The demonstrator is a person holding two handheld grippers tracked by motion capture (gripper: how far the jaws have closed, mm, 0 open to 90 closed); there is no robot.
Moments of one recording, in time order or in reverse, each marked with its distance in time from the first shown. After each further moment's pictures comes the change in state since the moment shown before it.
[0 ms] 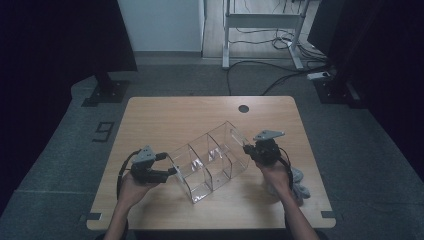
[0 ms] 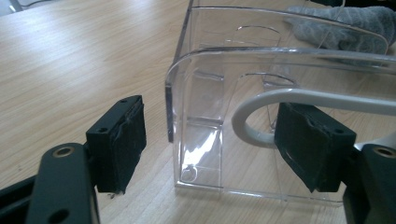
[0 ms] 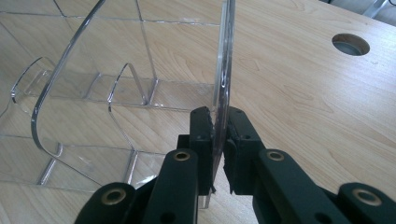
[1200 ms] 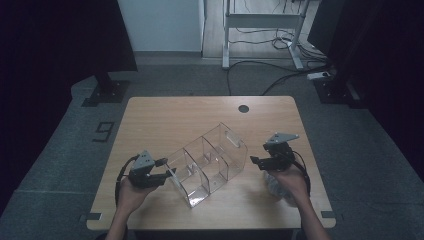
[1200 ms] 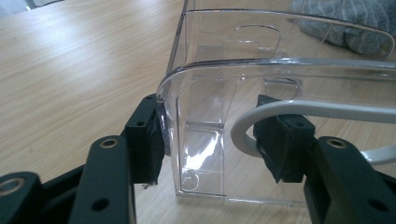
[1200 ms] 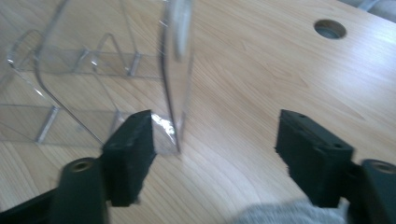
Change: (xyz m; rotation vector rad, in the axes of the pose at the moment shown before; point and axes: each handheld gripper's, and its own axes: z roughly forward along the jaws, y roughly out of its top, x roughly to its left) left arm -0.014 -0.009 -0.013 0.009 0.054 0.001; right arm -0.010 -0.012 -0.040 0.039 -0.008 -0.022
